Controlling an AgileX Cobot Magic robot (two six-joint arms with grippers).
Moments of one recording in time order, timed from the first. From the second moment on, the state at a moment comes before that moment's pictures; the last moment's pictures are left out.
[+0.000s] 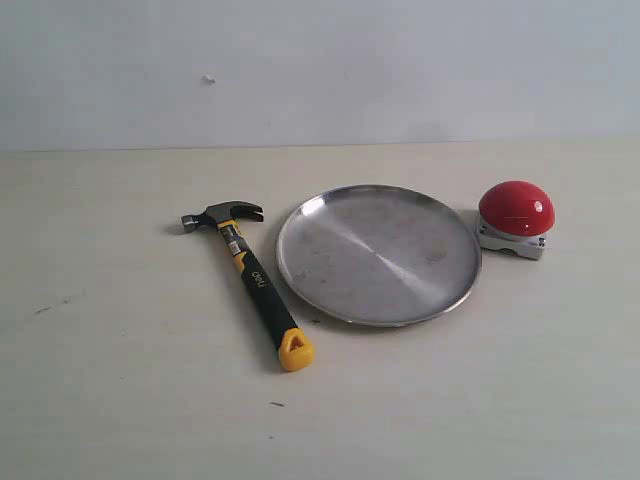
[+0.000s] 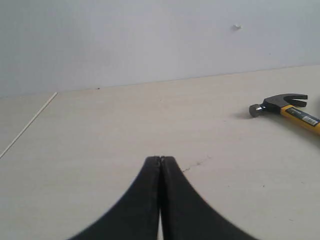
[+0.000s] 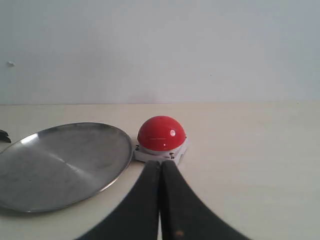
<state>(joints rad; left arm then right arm) -0.02 0.01 0.00 0.19 0.26 -0.06 0.06 0.01 0.00 0.04 0.22 0.01</state>
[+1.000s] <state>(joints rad) -0.02 0.01 0.00 0.26 -0.59 -0.46 0.06 0.01 0.00 0.04 0.22 0.01</state>
